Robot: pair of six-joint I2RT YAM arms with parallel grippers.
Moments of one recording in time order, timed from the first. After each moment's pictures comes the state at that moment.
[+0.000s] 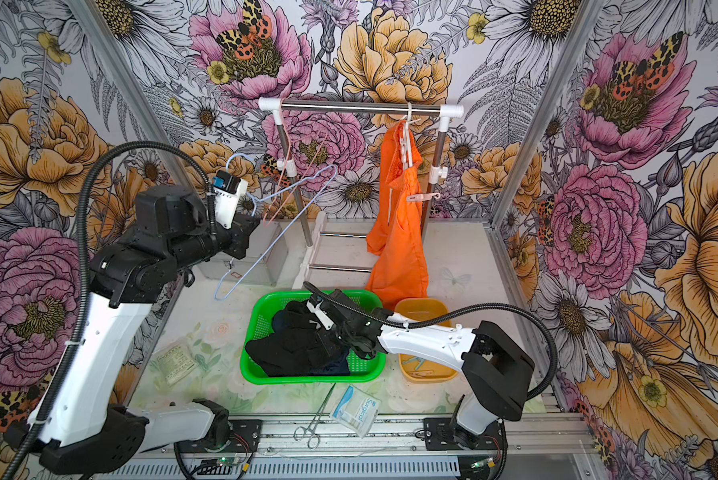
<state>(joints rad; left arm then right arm) -0.39 1.32 1.88 -1.03 0.01 0.08 0.97 1.54 1.04 -0.34 -0.16 0.32</state>
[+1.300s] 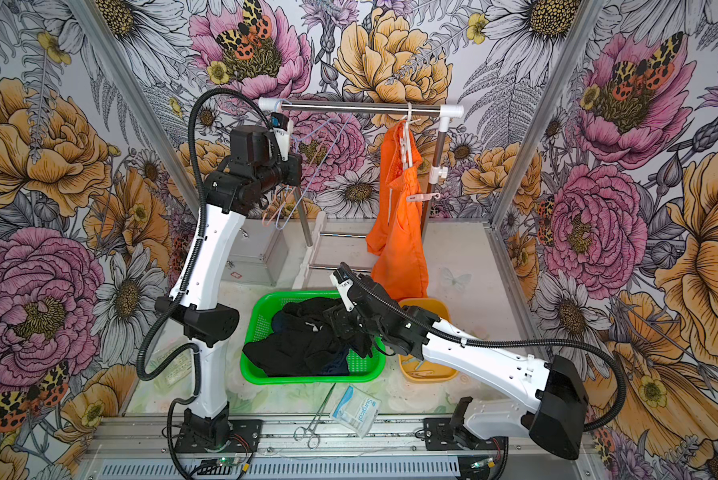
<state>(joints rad) -0.38 2.12 2.75 -0.96 -0.06 -0.03 0.95 1.25 1.04 -0.39 0.03 0.34</state>
